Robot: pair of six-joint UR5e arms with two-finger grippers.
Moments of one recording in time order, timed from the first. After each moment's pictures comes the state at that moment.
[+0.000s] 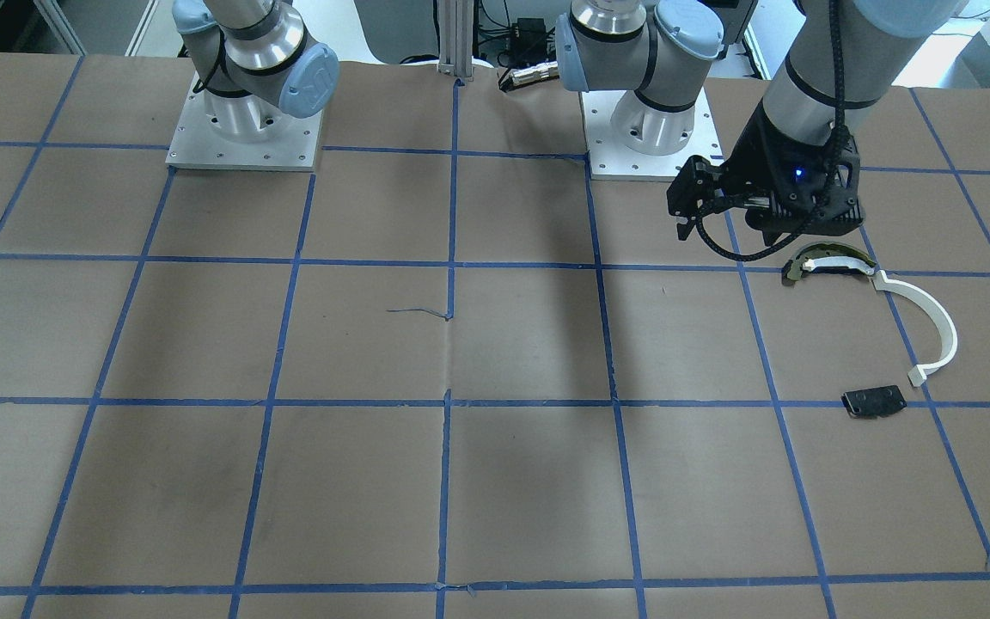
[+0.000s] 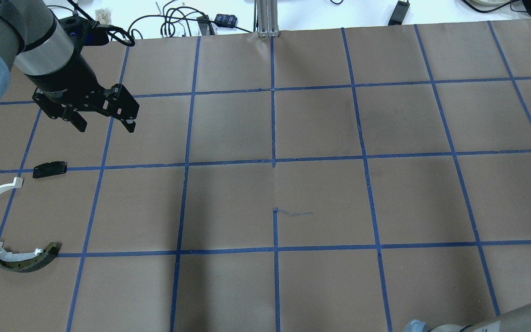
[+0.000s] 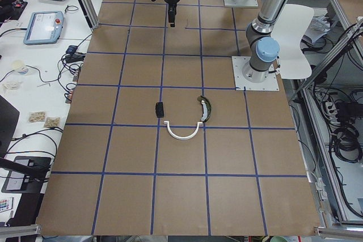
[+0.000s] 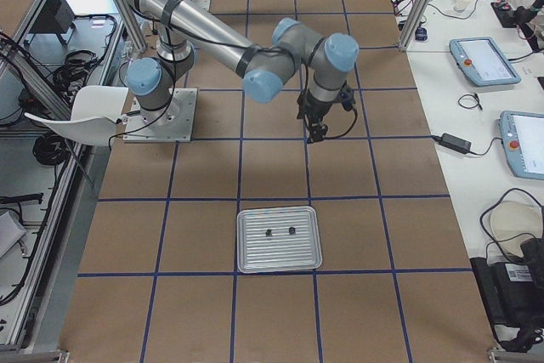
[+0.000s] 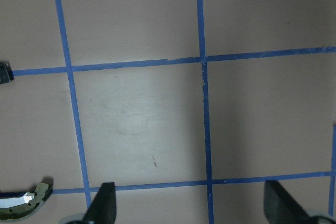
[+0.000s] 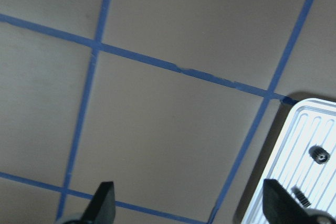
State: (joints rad) left arm -1.48 -1.56 -1.63 -1.56 1.59 0.15; right arm 0.91 -1.27 1.58 -1.79 -1.70 -1.02
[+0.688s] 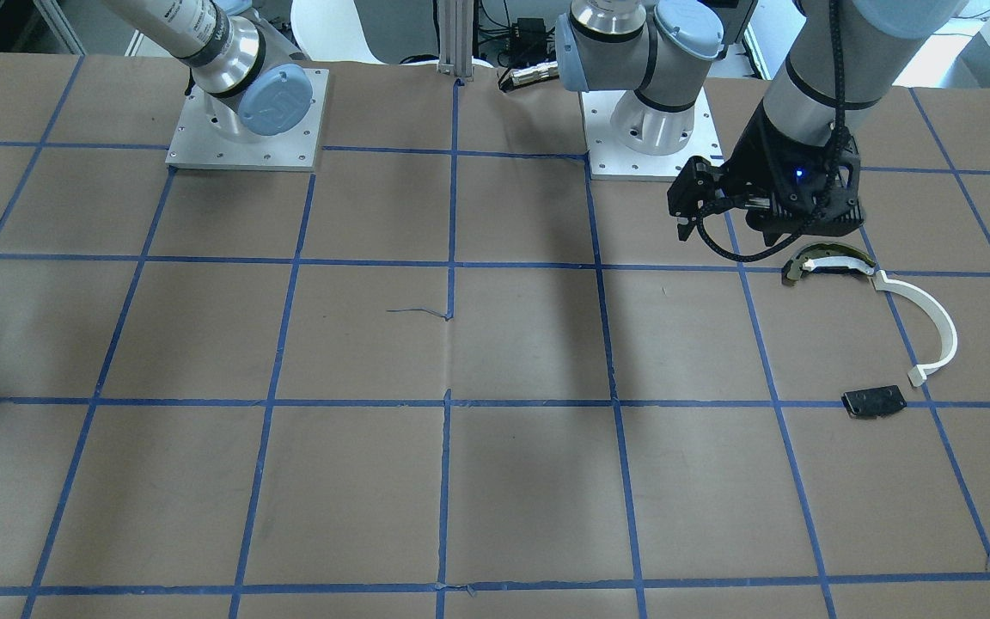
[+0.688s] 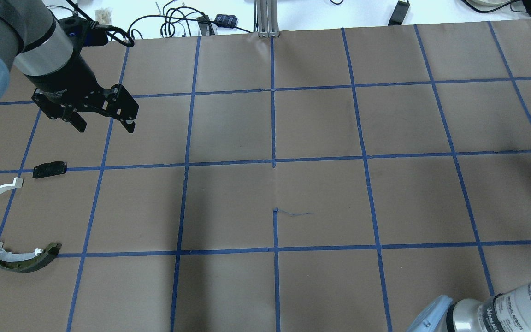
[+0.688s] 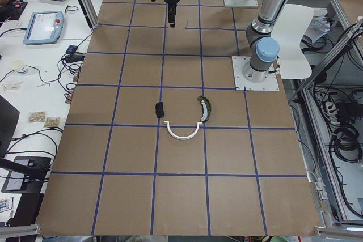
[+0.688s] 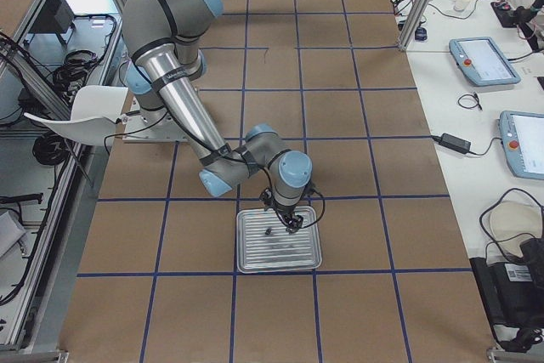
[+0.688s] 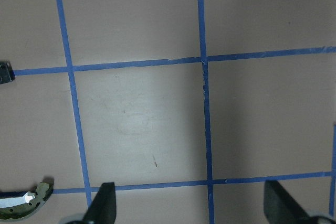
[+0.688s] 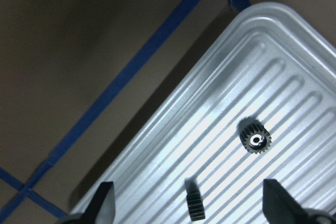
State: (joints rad) left arm -1.48 -1.56 -1.63 -1.56 1.59 0.15; right arm 0.62 -1.05 1.70 -2.23 -1.71 -1.77
